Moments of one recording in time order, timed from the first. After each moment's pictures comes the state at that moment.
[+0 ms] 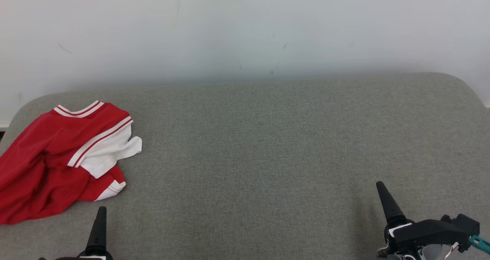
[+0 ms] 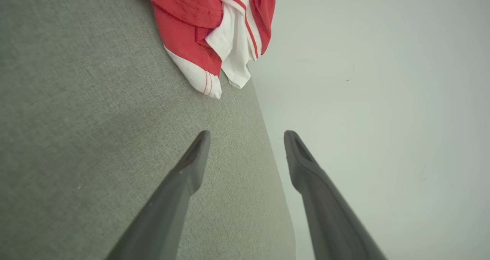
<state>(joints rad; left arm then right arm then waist) -0.04 0.05 0.01 0.32 -1.31 -0.06 0.00 -0.08 -0.06 0.00 0.36 1.35 0.06 0.00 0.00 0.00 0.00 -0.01</state>
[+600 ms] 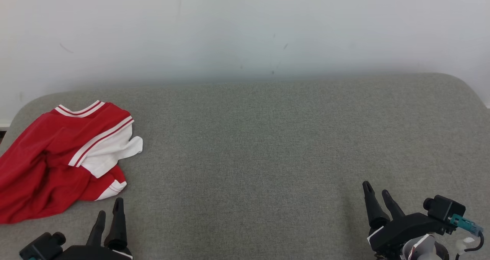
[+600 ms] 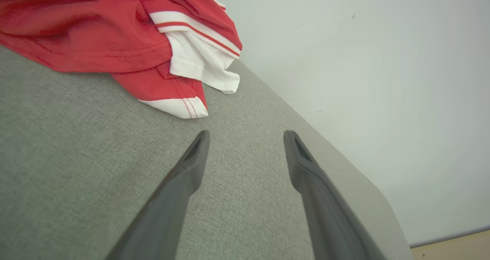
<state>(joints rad) -0.06 0.13 -0.15 0.29 -0.86 0.01 -0.11 -0.12 -0.14 0.16 0.38 0.91 -0.03 -0.11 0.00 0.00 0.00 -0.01</state>
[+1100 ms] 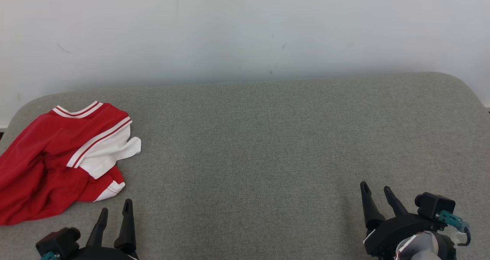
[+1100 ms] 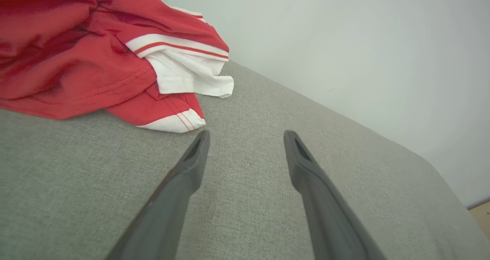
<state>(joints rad) -0.07 0.17 -0.22 0.29 -0.63 0.05 -0.15 -0.13 -0.15 0.19 0.41 0.70 -0.06 -0.13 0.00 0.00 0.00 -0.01</state>
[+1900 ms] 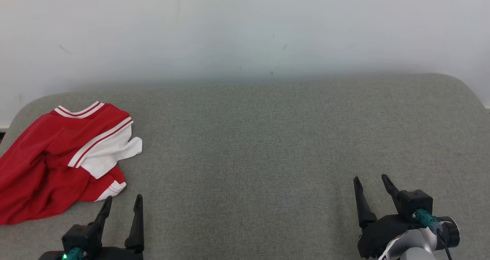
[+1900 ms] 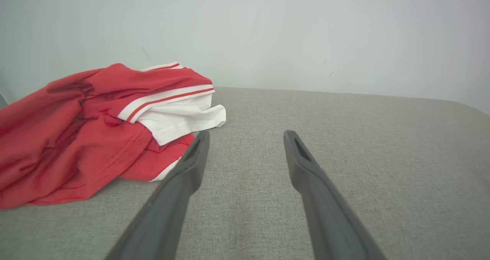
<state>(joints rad) -0.09 0.22 -0.31 0.27 -0.32 0.11 -0.20 -0.14 -0.15 0.21 0.40 0.33 -0.12 -0.18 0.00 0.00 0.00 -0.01</state>
